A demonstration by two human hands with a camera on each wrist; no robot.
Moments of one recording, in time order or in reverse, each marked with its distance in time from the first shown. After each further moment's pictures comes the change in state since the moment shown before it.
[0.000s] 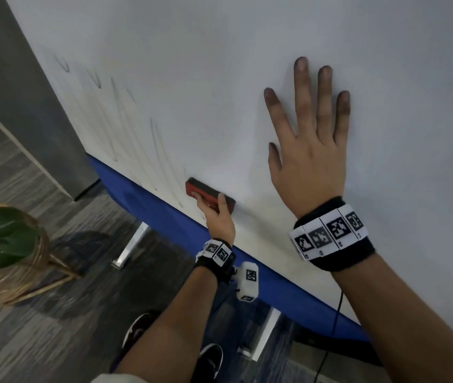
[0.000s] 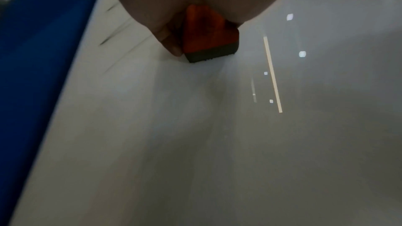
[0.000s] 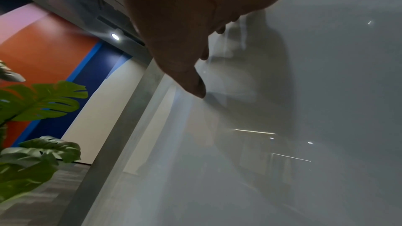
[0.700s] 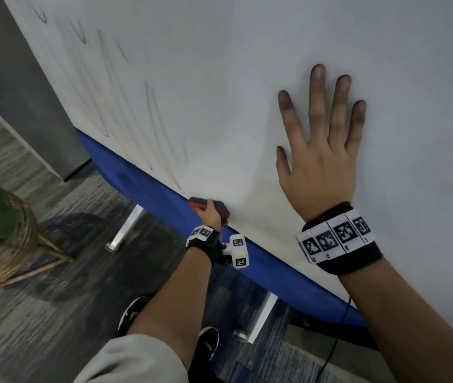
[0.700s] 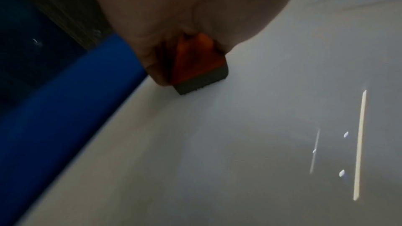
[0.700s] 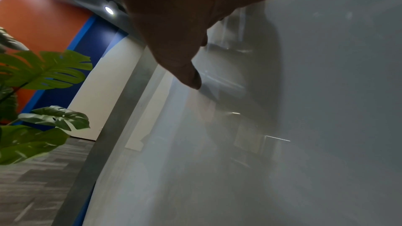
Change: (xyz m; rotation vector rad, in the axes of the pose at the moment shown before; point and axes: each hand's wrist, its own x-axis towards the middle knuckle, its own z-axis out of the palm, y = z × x) left_hand 0.110 -0.142 -0.019 -0.099 0.080 -0.479; right_hand -0.046 -0.016 0.032 -0.031 -0.074 -0.001
